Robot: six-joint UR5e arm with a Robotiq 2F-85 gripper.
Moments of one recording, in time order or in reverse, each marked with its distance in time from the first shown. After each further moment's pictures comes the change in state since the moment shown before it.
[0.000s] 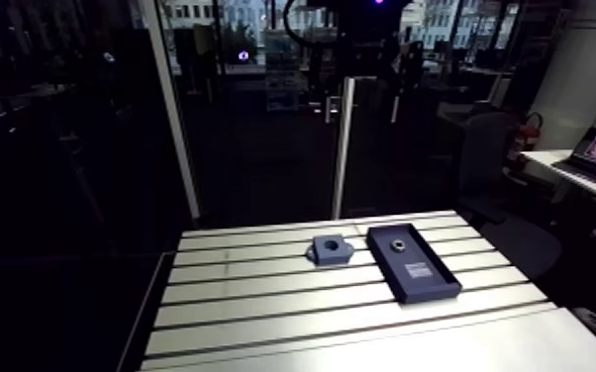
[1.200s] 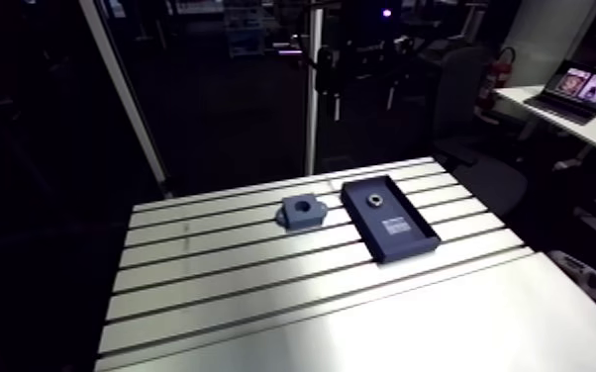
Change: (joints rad) arm -0.123 0.189 0.080 -0.295 -0.043 -0.331
